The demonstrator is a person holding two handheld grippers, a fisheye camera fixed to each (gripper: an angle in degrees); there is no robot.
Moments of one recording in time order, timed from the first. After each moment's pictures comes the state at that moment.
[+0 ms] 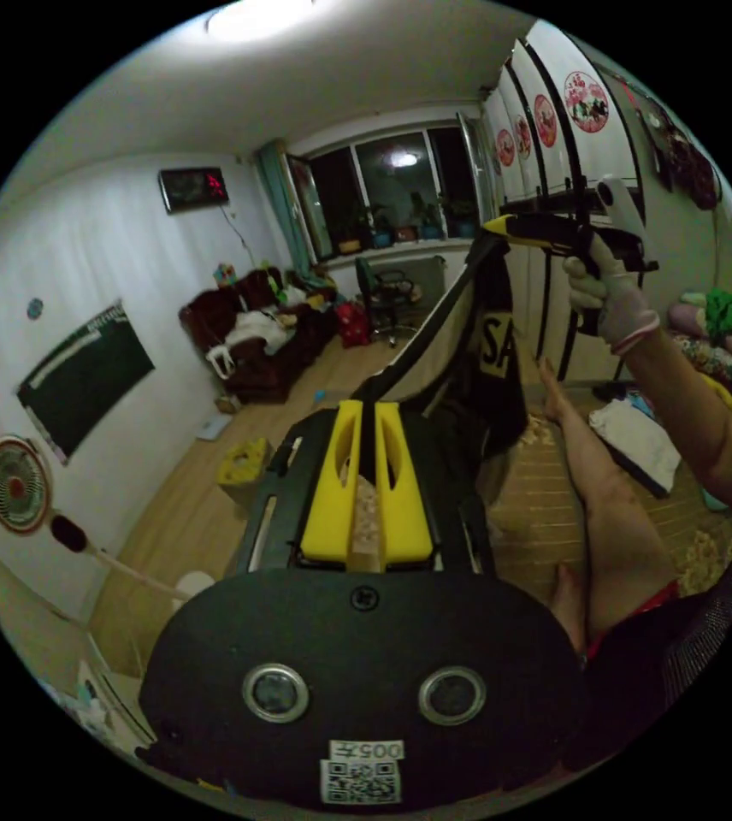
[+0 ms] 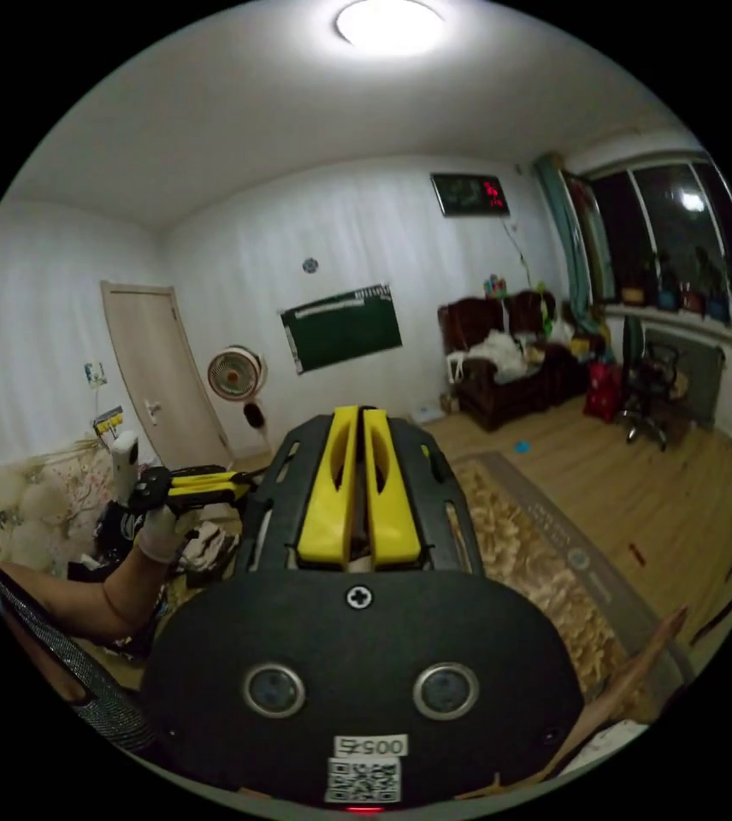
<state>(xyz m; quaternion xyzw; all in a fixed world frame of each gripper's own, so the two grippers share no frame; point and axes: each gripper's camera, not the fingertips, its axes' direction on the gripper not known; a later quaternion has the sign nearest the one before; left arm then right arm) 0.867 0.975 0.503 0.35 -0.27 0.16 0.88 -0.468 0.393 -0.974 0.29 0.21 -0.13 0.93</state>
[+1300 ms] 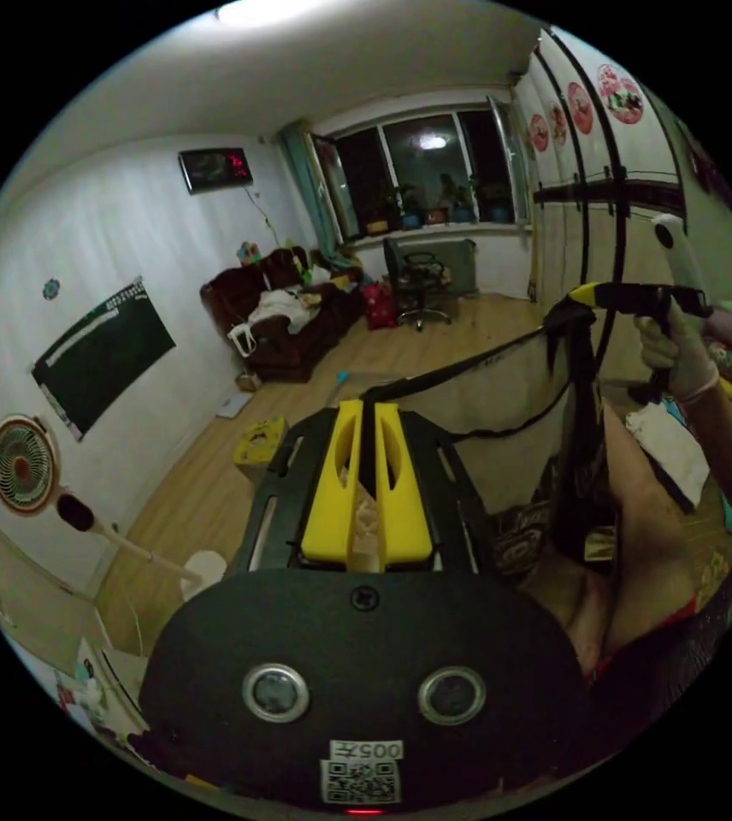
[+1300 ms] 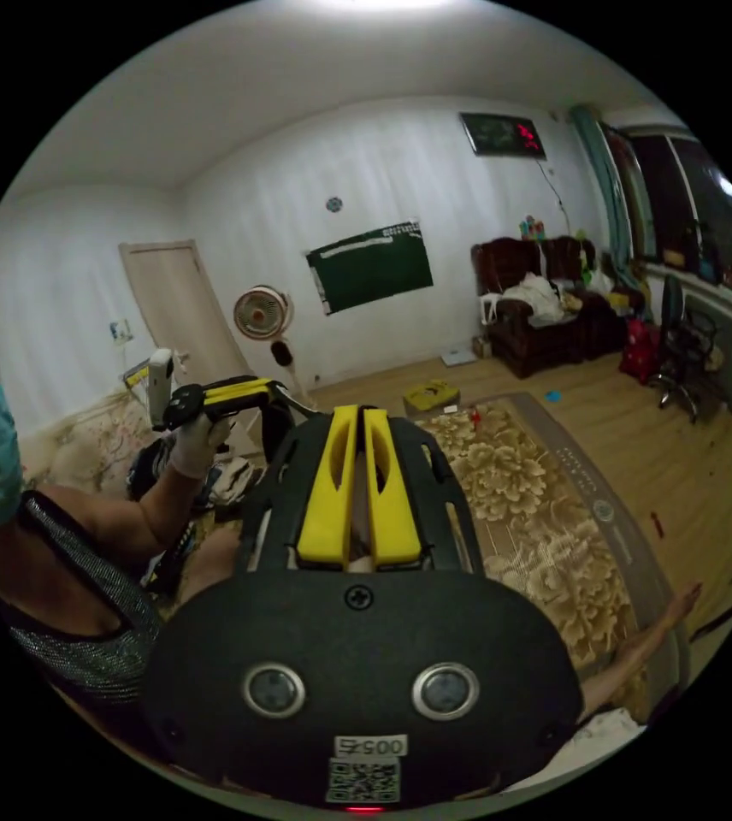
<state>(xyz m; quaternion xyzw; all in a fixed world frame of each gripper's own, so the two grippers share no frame) 0.795 0.936 0.368 0.32 -0.29 0.11 0.90 -0.333 0.355 -0.877 0.16 0.16 -0.10 0.97</state>
